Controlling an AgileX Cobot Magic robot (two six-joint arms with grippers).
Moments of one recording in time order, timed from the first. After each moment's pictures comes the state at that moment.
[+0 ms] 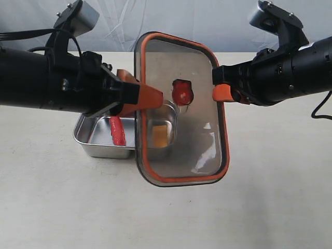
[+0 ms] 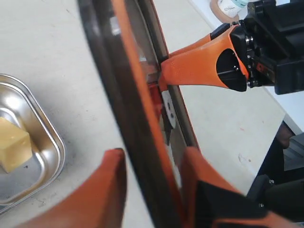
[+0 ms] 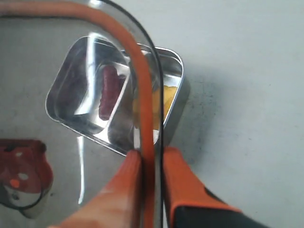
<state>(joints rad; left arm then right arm) -0.55 1.30 -0.82 -1.28 0.56 0.89 0.46 1.35 -0.85 0.83 0.57 -0.49</state>
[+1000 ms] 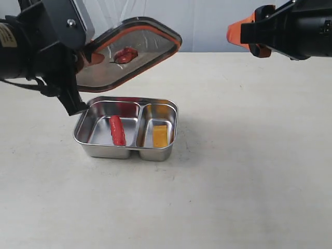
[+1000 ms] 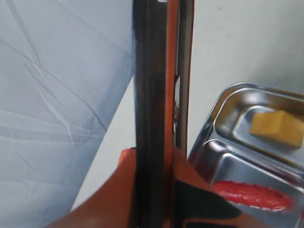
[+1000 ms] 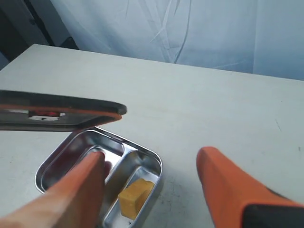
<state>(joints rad) -0.55 1.23 -0.85 -0.05 0.21 0.83 0.46 1.13 -0.86 0.80 0.38 -0.65</state>
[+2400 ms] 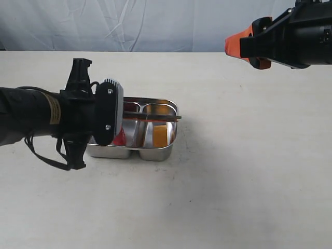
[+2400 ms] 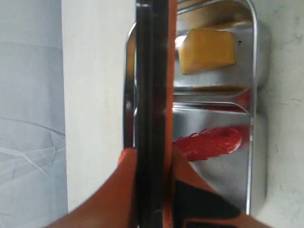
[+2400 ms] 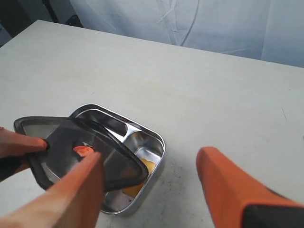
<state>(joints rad) -0.63 1.41 -0.67 0.41 0.08 0.76 0.46 1.12 -0.86 0.75 0.45 -0.65</state>
